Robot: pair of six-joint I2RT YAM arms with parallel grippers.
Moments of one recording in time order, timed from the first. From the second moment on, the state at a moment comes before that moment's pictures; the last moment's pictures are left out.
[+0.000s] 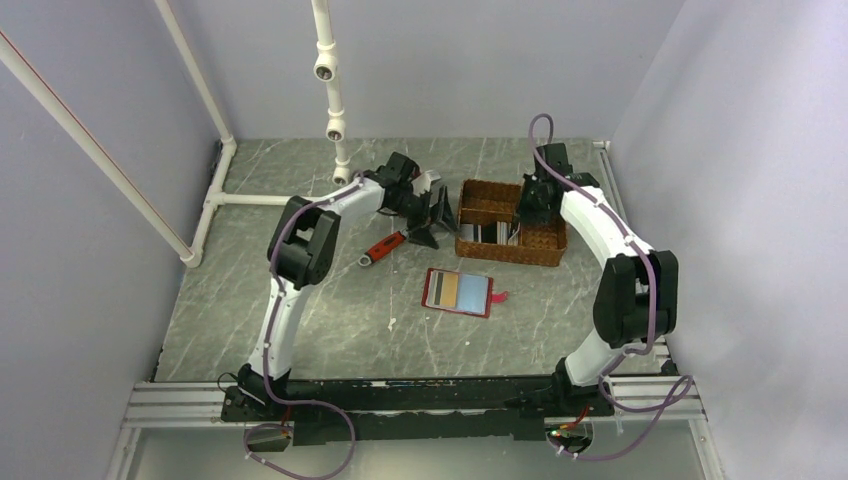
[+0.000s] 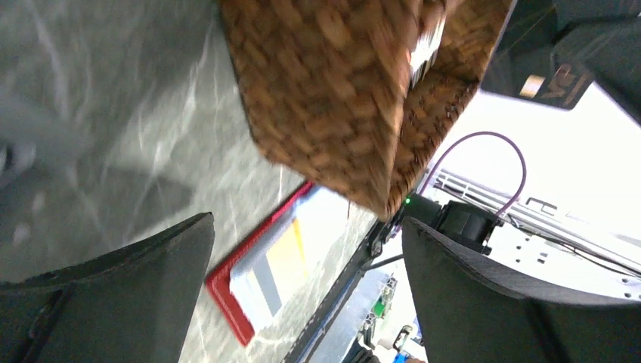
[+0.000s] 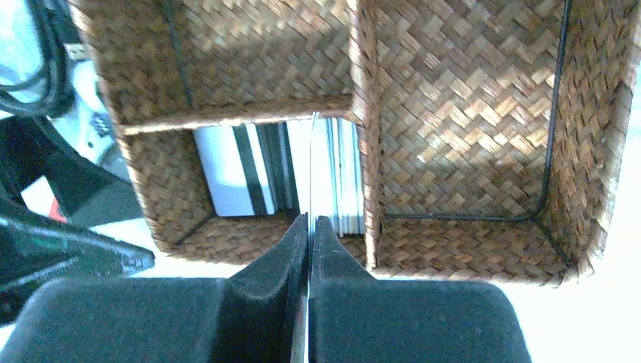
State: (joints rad) left arm -0.51 2.36 1.84 -0.49 0.87 -0.59; right arm 0.14 1.64 1.29 -0.66 -0.02 0.47
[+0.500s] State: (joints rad) left arm -0.48 2.15 1.70 -0.05 1.01 -0.81; right arm 0.00 1.58 0.98 0.09 -0.76 0.70
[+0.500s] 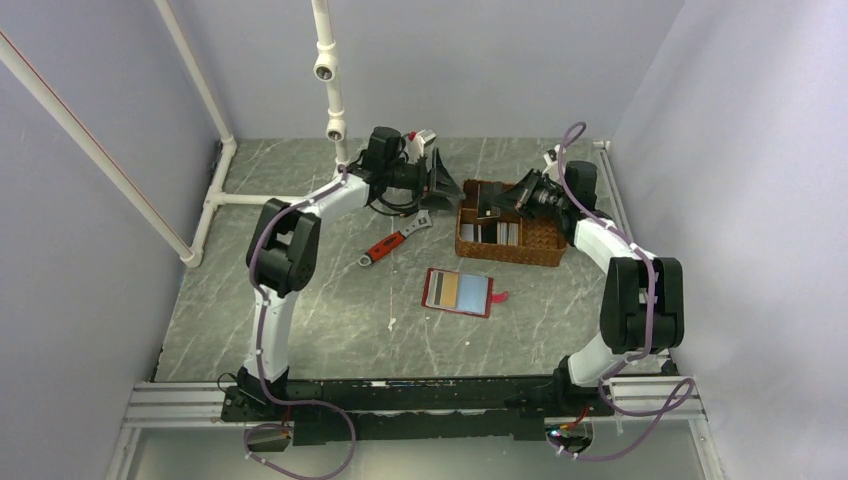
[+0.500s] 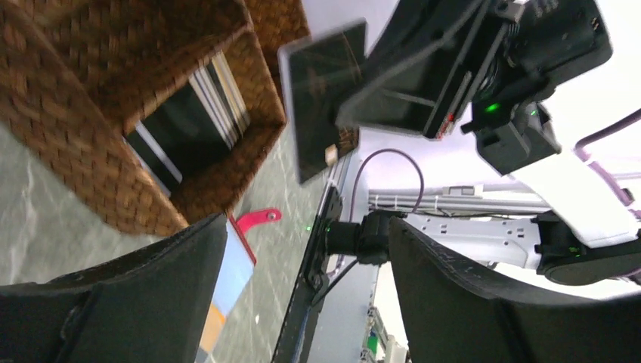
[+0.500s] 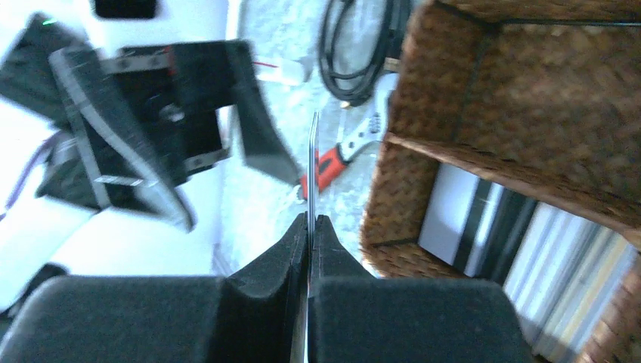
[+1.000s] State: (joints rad) left arm -0.51 2.45 1.87 0.52 1.08 -1.24; right arm -0.05 1.59 0.93 0.32 -0.94 0.83
